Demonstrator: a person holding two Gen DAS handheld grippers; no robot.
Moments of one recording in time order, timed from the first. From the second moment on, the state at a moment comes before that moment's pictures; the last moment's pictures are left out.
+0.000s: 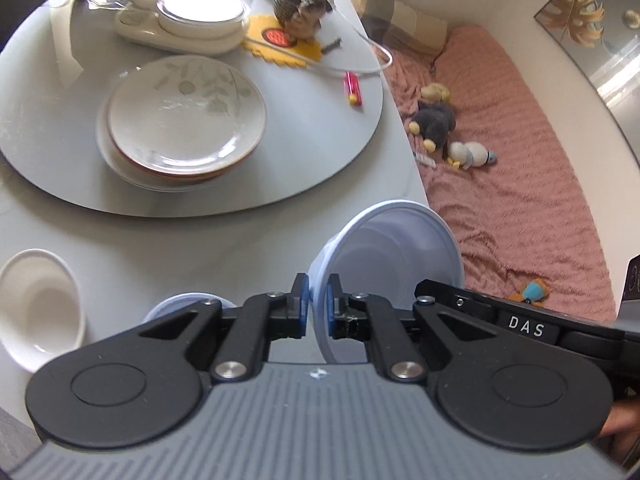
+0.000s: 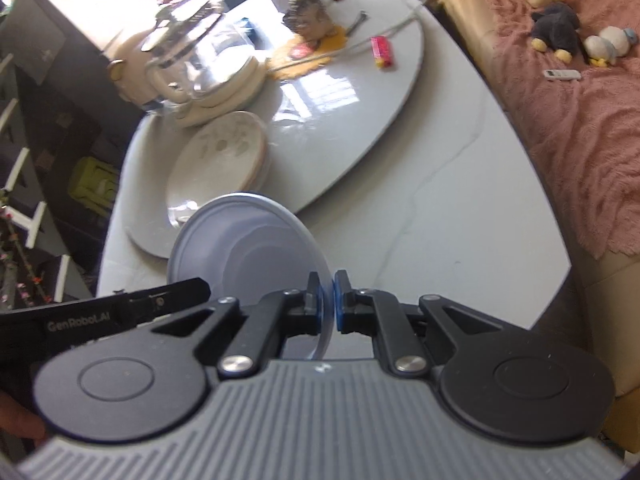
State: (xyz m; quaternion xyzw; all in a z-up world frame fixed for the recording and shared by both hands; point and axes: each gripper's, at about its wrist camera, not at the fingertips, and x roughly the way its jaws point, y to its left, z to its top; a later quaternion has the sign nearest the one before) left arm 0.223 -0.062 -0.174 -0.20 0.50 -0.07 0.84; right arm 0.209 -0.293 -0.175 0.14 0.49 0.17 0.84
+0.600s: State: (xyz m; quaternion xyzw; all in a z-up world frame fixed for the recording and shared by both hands) left arm 0.167 0.015 -0.161 -0.25 0.48 -0.01 0.84; right arm 0.194 -0.216 -0.161 0.10 0.49 0.23 0.83
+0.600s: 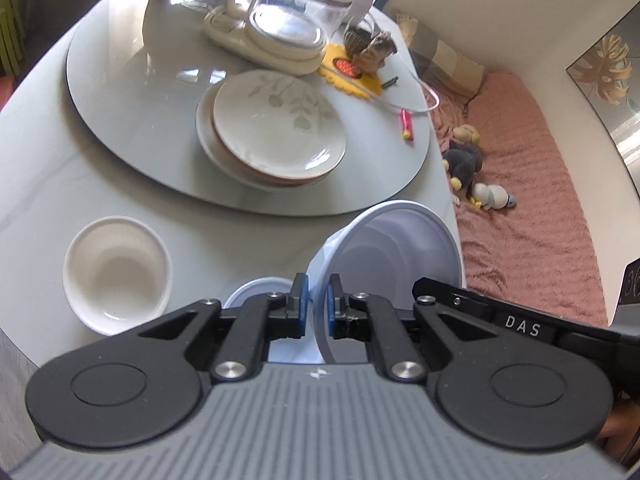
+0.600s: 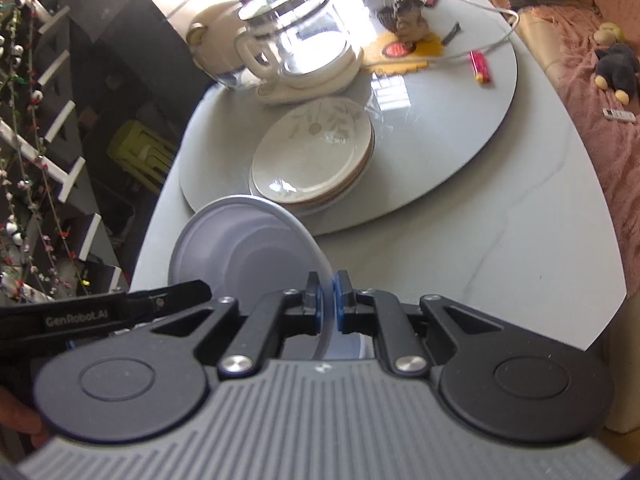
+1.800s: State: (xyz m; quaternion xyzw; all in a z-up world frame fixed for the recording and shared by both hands) left arm 0.176 0.048 -0.243 -0.25 0.56 0.03 0.79; right arm 0.193 -0.201 -0.229 0.09 0.57 0.17 0.80
